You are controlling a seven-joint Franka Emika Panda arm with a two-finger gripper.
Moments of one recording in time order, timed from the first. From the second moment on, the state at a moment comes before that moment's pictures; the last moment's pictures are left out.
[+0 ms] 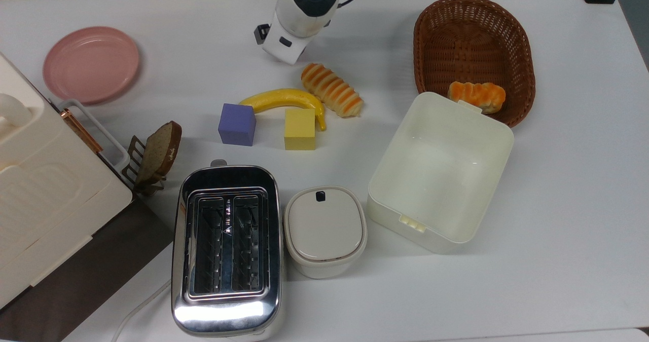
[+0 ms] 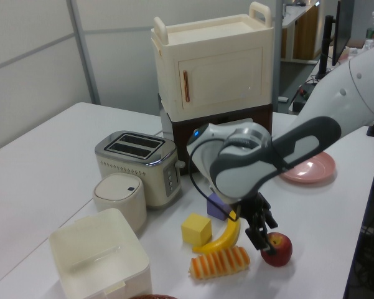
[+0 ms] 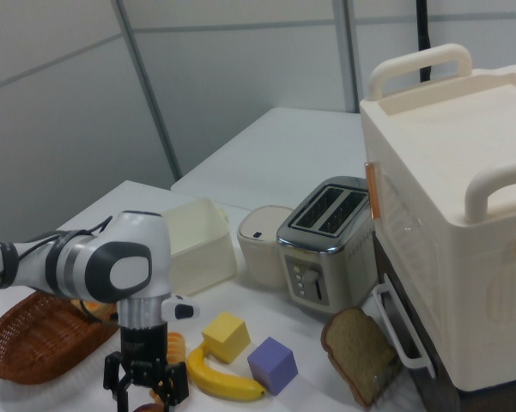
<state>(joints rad) 0.28 0.09 -0.14 -2.15 -0.11 1.72 -0.18</state>
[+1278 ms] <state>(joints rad) 0.34 0.12 -0.14 -1.64 0.12 1.77 0.20</state>
